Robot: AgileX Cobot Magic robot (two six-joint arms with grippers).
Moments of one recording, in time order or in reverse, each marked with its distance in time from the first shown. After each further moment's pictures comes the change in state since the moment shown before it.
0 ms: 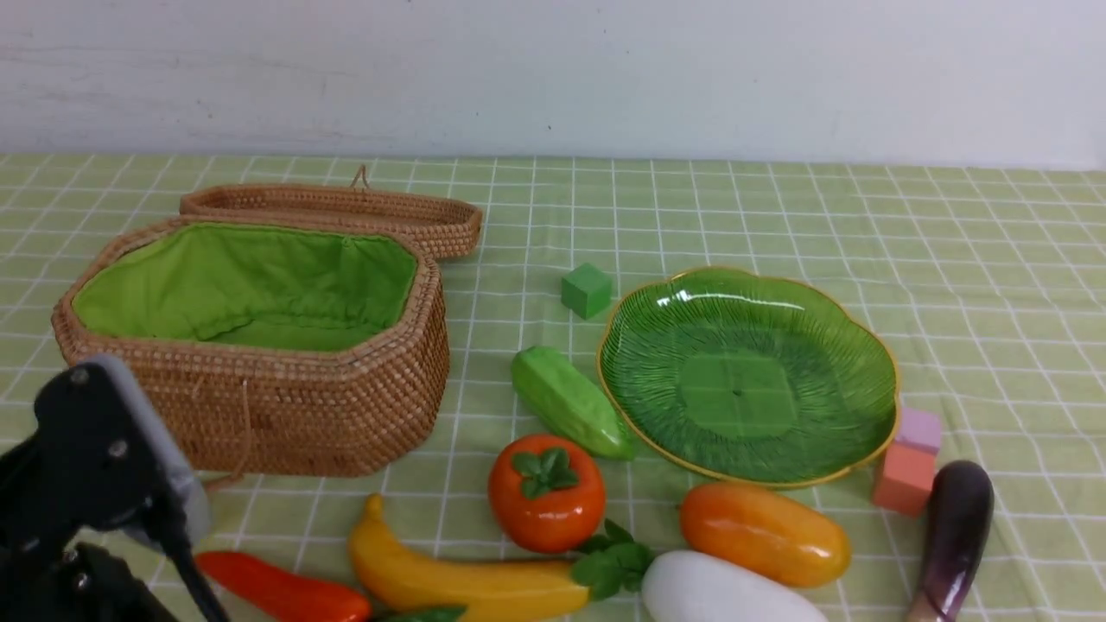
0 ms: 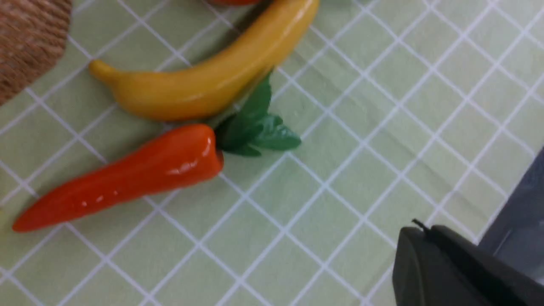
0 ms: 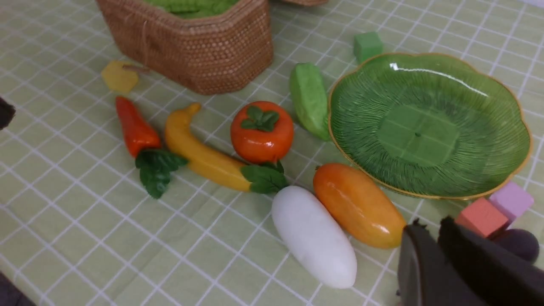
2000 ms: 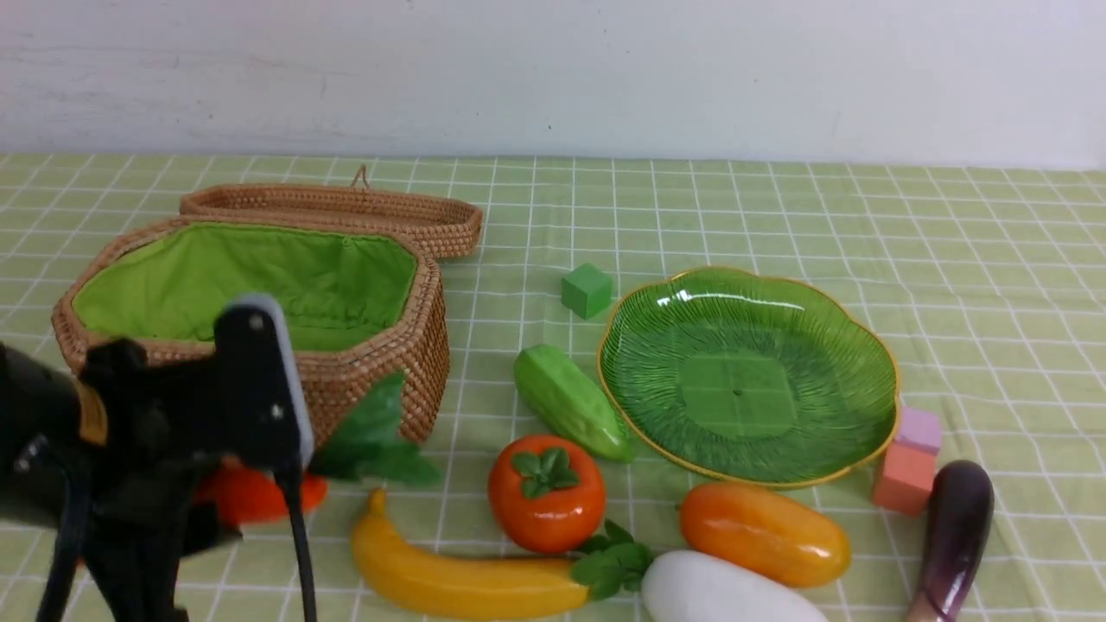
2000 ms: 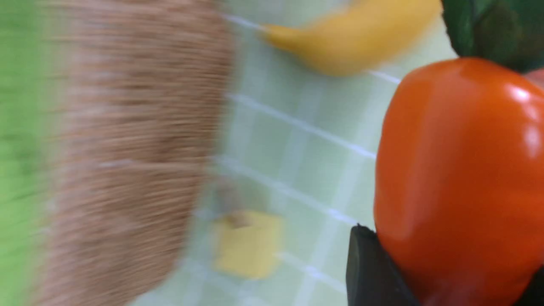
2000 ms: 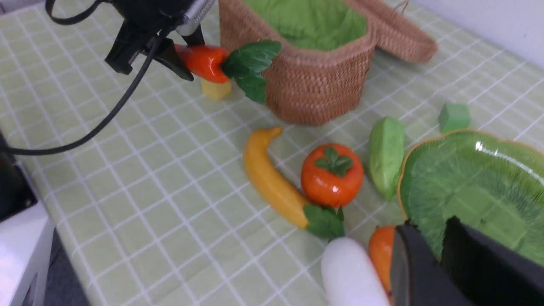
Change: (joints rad) right arm 0.008 0.042 -0.034 0.234 -0.068 -0.312; left arm -0.028 0.311 -0.155 0.505 -0.250 0.158
